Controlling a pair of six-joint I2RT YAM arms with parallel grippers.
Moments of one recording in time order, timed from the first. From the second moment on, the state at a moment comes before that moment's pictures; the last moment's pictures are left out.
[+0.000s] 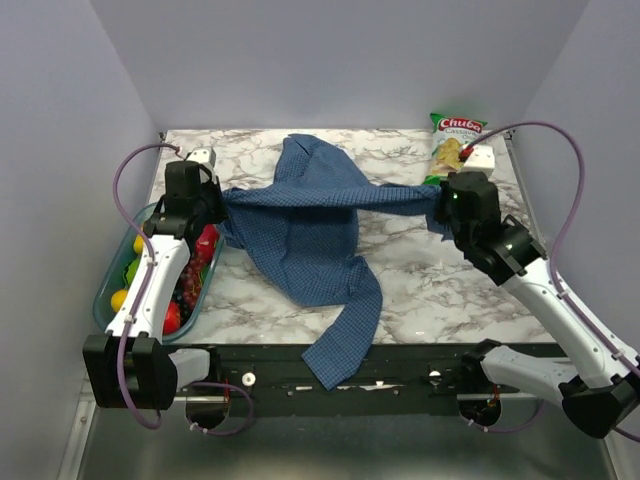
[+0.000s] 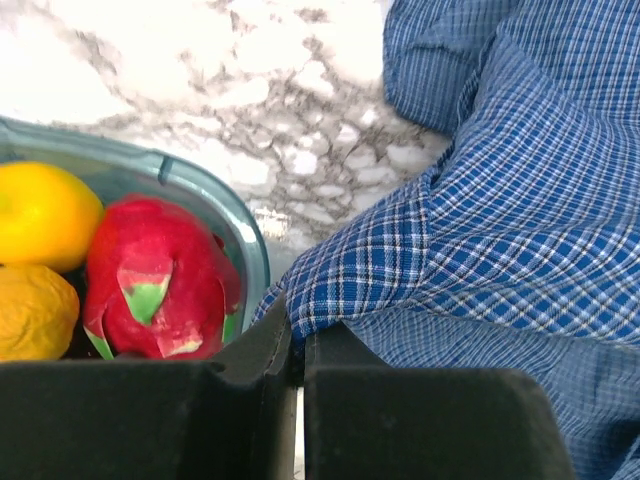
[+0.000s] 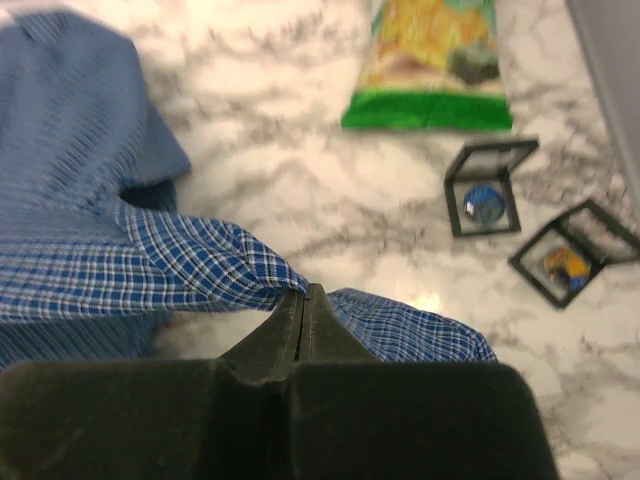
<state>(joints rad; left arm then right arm) -0.04 1.21 1.02 -0.45 0.06 -0.15 0.55 1.03 1.07 -0.52 0.58 0.30</state>
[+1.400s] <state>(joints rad) -0.04 1.61 2.22 -0.63 0.14 -0.06 0.27 1.46 1.89 -0.45 0.30 0.16</state>
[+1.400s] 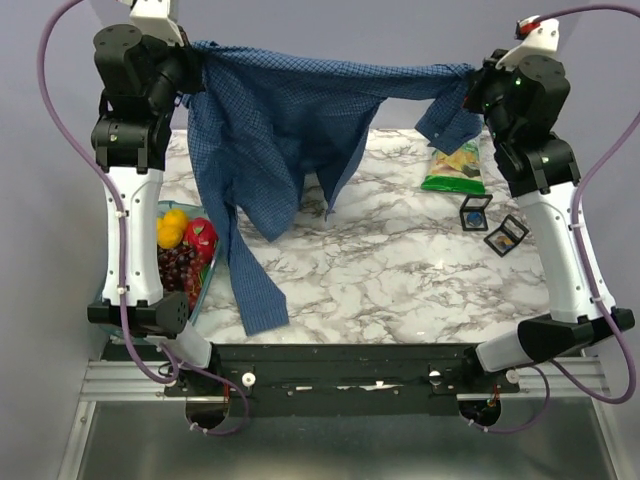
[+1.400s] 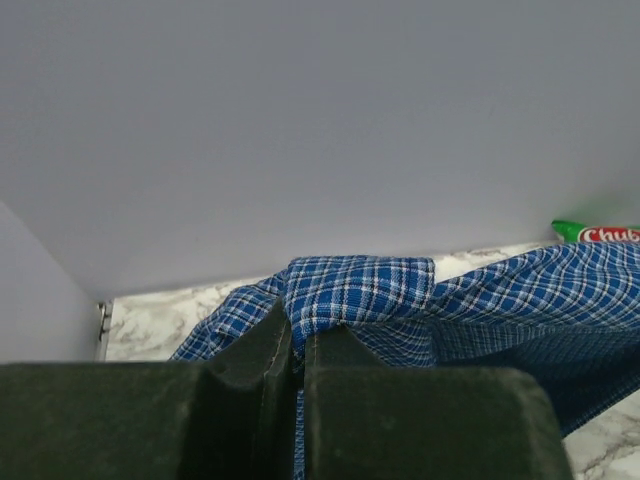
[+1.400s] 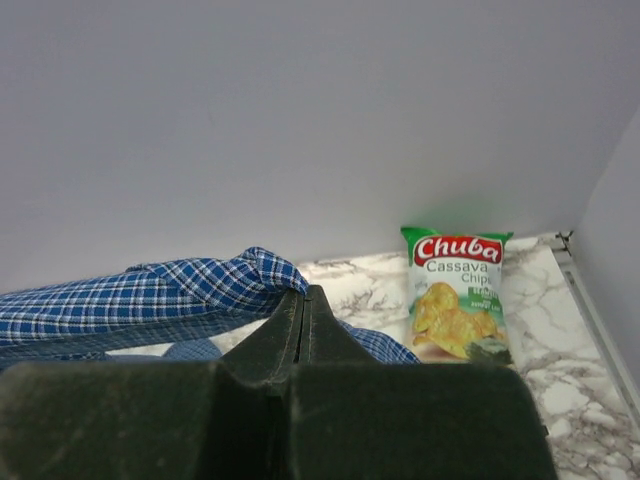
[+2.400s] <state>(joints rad) -0.26 0.96 0.85 -0.38 0.12 -0.11 0.51 1.22 0.78 -0.26 -0.08 0.55</state>
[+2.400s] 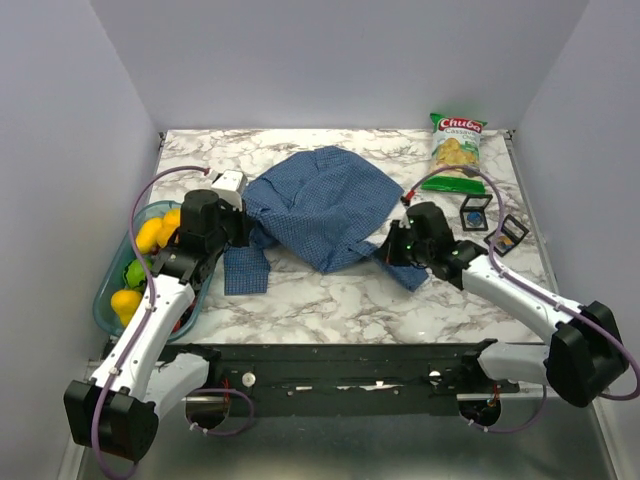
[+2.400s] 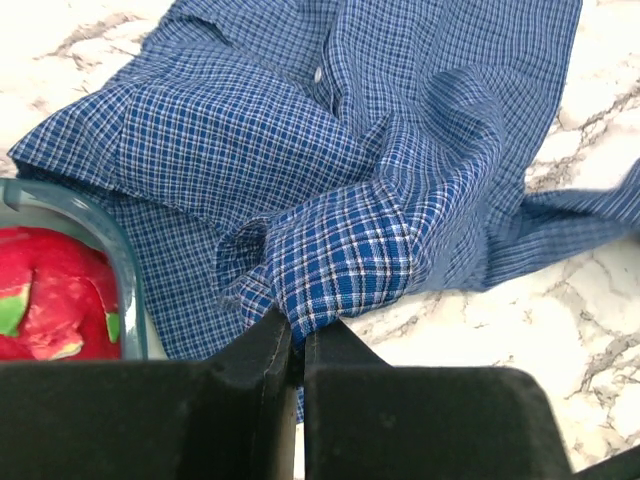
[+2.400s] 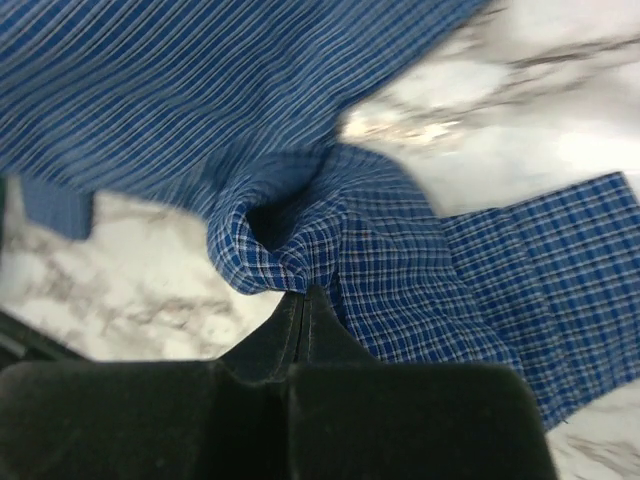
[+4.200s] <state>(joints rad) -0.26 0.86 0.77 -0.33 -0.11 -0.07 0.31 2.35 2.03 -0.68 -0.02 0.12</state>
